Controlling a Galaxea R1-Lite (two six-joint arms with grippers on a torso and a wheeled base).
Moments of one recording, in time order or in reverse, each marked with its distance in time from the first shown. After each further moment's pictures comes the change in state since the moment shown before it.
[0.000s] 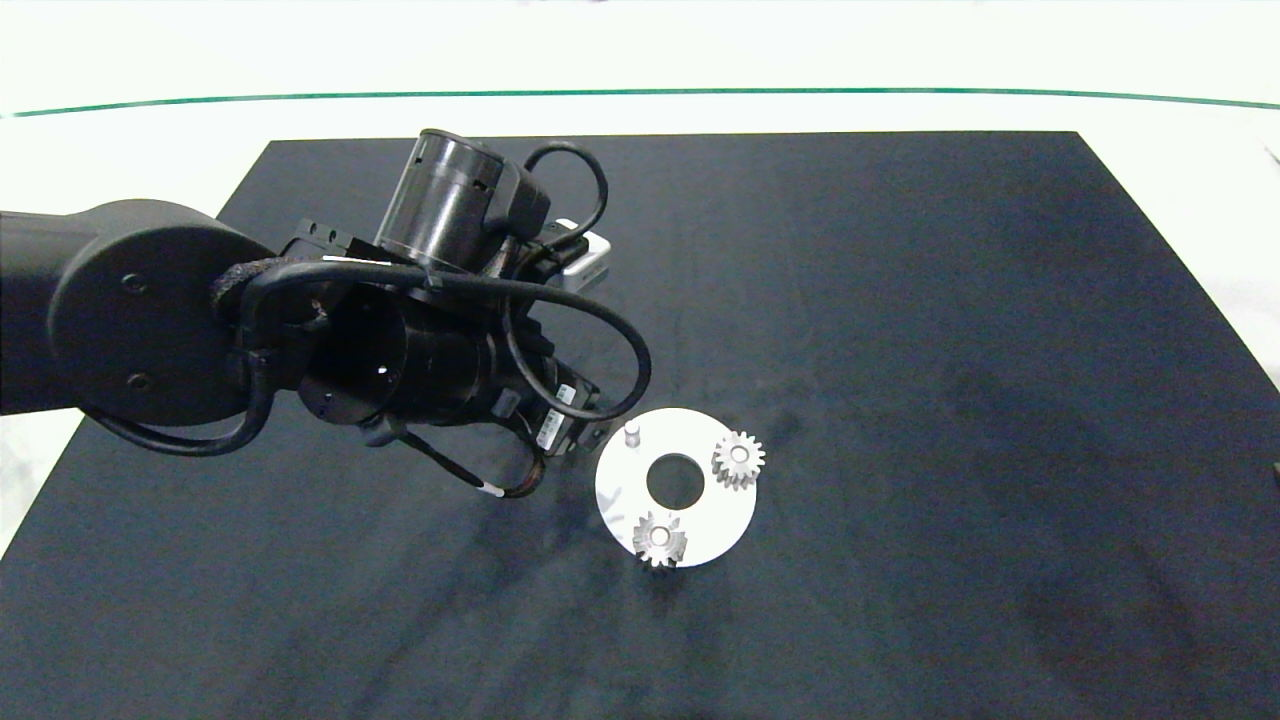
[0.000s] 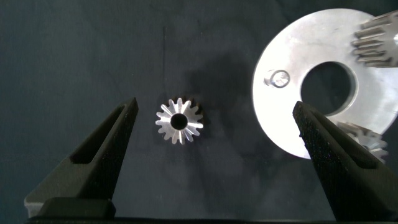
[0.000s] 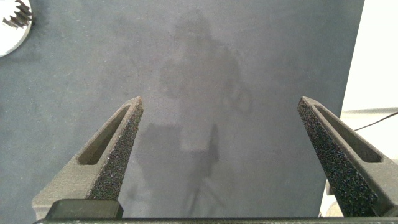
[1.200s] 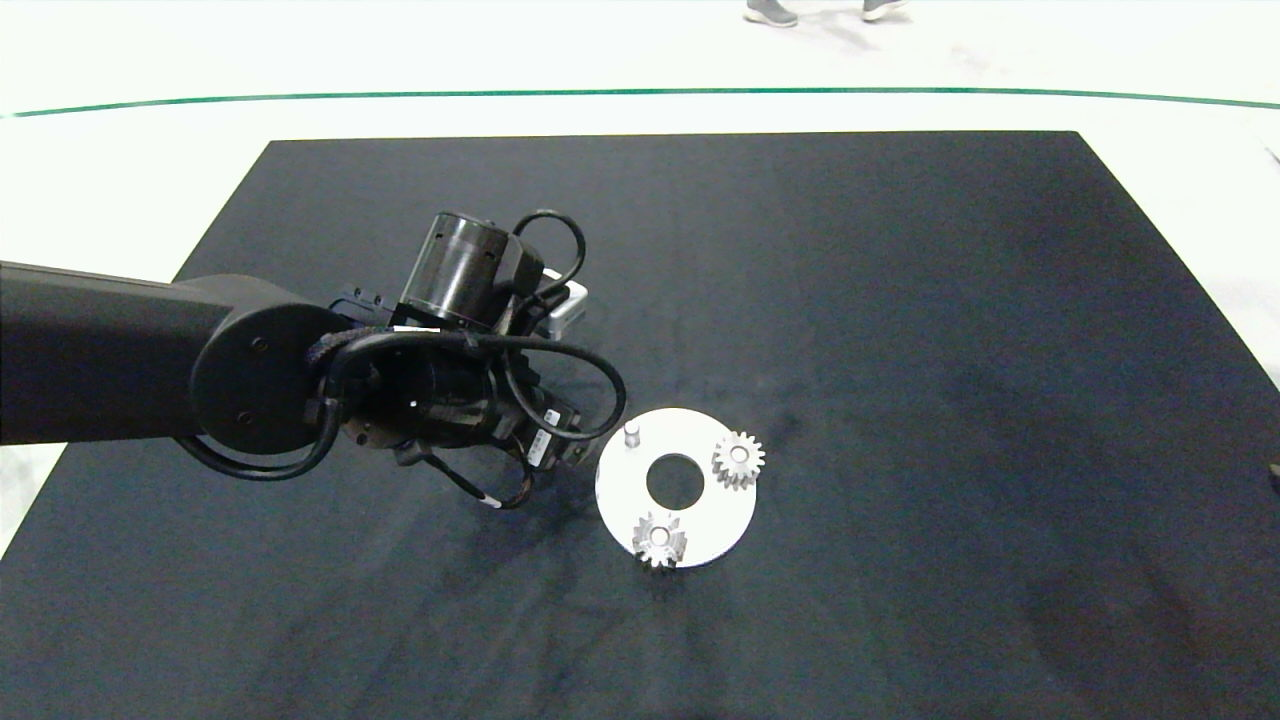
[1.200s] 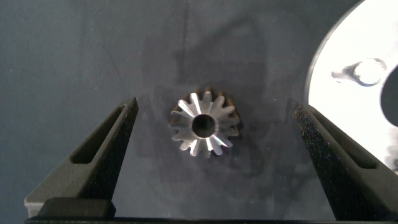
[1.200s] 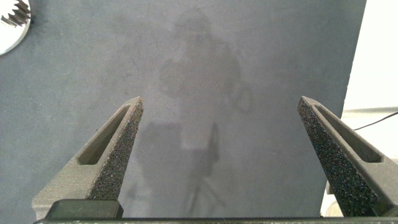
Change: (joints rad) left arm 0.082 0.065 0.103 -0.126 -0.016 0.000; right arm 0.000 0.006 0.002 0.000 0.000 0.000
